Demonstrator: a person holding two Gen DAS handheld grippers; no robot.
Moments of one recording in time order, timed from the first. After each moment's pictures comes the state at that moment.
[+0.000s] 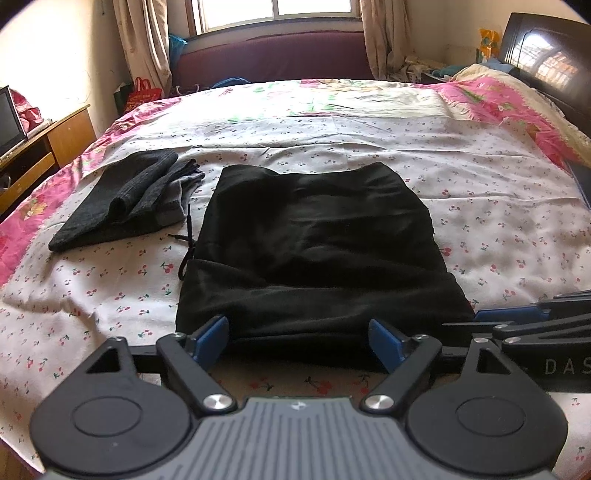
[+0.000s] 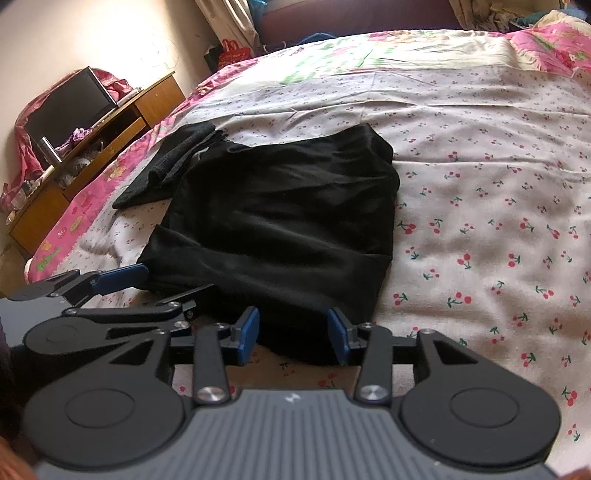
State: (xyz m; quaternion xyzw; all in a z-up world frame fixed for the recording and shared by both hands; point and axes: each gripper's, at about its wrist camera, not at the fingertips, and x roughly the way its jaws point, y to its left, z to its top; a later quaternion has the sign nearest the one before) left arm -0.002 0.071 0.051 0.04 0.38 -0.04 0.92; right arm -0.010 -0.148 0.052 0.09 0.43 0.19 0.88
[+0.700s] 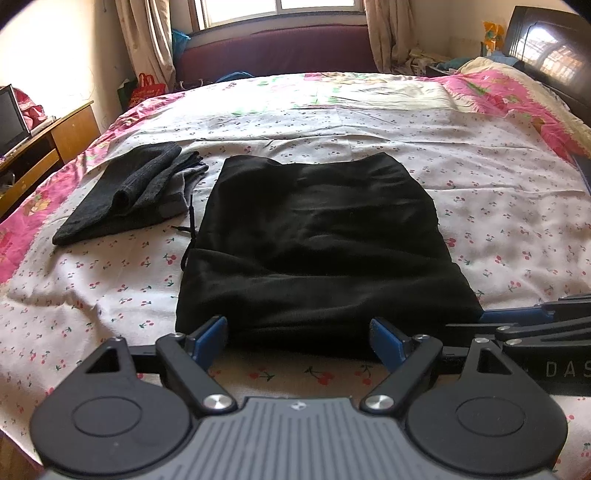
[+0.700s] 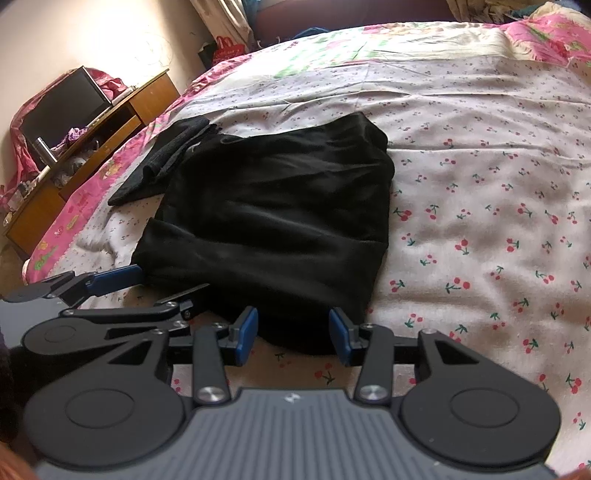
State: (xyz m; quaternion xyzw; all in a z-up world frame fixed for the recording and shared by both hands) left arm -0.004 0.069 0.047 0.05 0.39 -0.03 0.92; right arm -0.011 -0.150 0.046 0.09 0.44 0.19 0.87
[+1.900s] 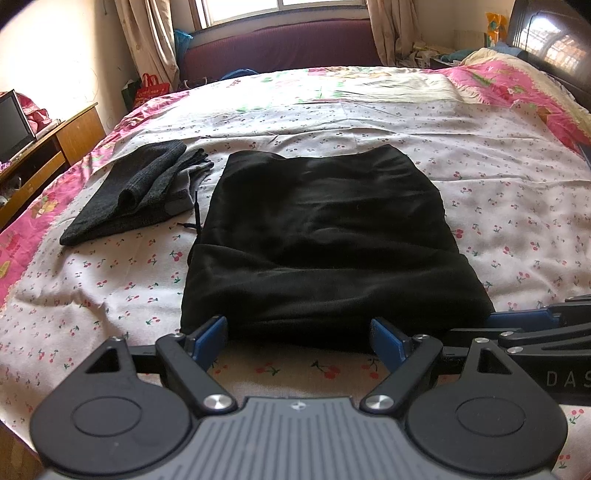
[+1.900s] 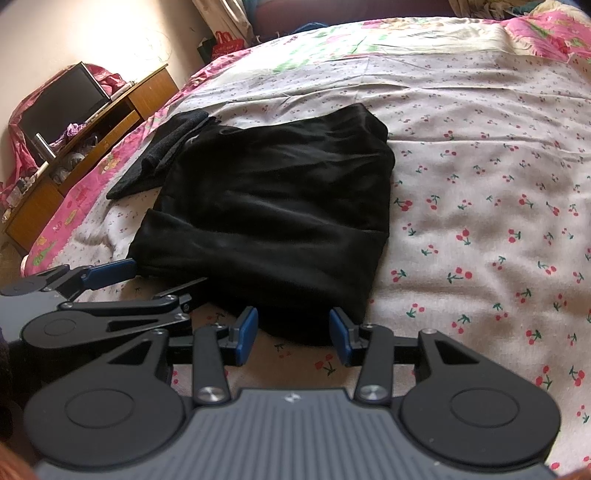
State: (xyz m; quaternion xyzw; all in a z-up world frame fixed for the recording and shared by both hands) left arm -0.004 0.066 0.044 0.07 0.39 -0.02 0.92; right arm -0.013 -0.148 0.040 0.09 0.45 0.18 0.87
